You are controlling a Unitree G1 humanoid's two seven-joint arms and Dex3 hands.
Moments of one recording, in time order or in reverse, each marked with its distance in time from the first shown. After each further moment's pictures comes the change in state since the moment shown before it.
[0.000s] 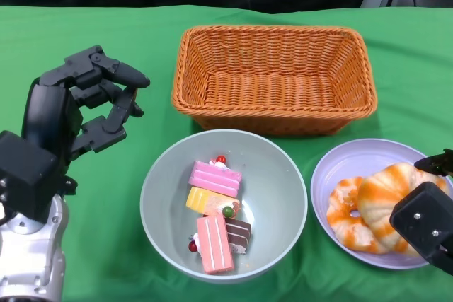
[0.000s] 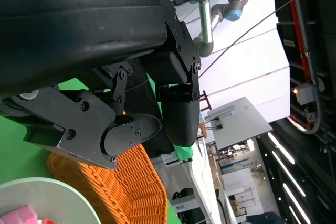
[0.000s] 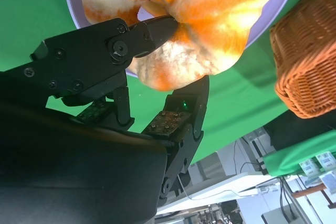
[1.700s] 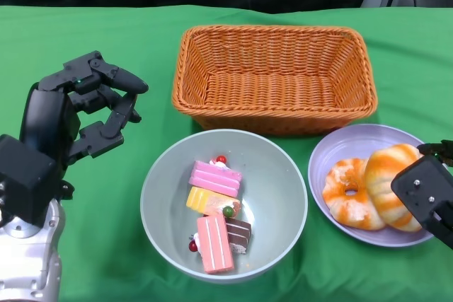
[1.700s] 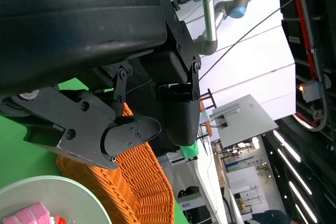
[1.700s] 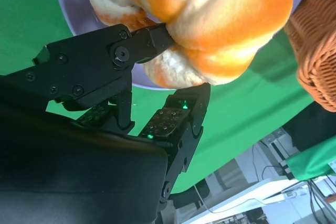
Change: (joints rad) left arm 0.009 0.009 0.000 0.002 0.001 0.000 -0.010; right arm -0.200 -0.006 0.007 0.350 0.126 -0.062 -0.120
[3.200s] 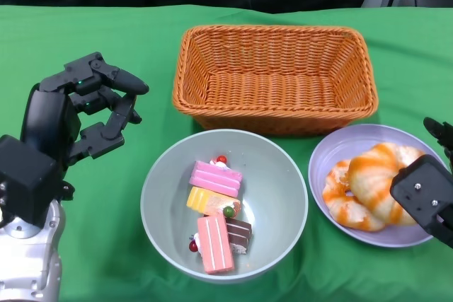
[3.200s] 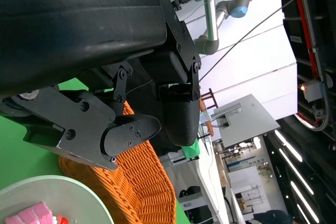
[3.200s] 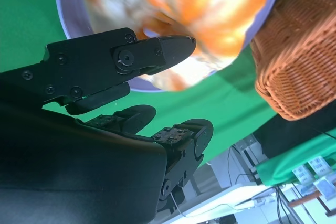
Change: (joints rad) left arm 0.000 0.000 -0.001 0.006 0.005 -0.002 0.000; right arm 0.060 -0.046 0.040 -0.204 0.025 0.042 0.093
